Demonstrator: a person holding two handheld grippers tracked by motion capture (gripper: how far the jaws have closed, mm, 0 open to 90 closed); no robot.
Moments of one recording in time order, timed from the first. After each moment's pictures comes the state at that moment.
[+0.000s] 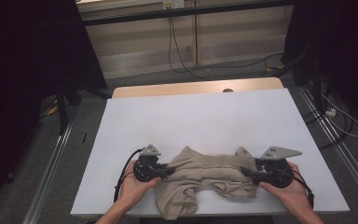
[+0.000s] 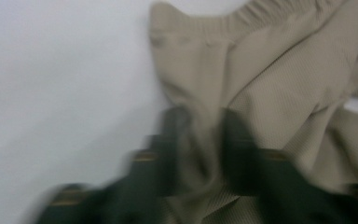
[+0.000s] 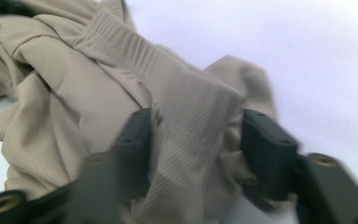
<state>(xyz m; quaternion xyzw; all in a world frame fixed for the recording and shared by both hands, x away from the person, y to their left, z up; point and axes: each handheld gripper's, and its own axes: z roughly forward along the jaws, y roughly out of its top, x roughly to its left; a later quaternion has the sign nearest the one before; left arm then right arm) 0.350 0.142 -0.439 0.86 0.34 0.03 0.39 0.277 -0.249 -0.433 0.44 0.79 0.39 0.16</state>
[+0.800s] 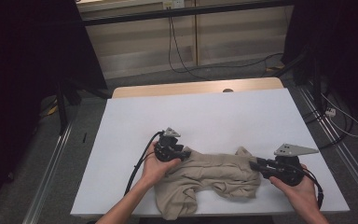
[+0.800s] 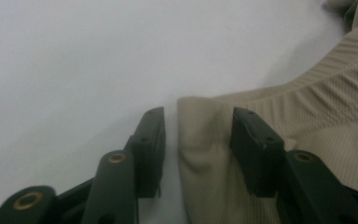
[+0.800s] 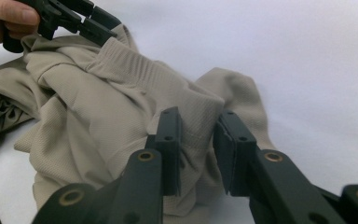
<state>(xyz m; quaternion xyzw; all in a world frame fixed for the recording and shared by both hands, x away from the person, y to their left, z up) 0.409 0.083 -0.453 0.87 0.33 0.04 0.37 0.275 -0.273 -0.427 0.46 0.76 0.44 0.13</state>
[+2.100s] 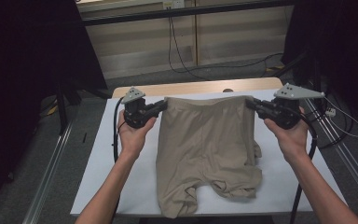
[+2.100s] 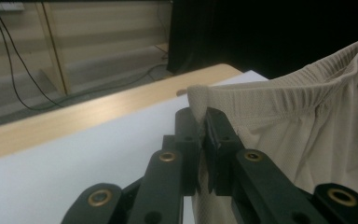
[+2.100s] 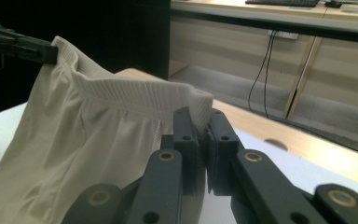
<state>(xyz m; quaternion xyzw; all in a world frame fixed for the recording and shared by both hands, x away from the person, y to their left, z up) 0.440 0.136 -0.320 0.75 0.35 0.16 0.54 0.366 -0.264 -0.314 0.40 0.70 0.52 0.27</state>
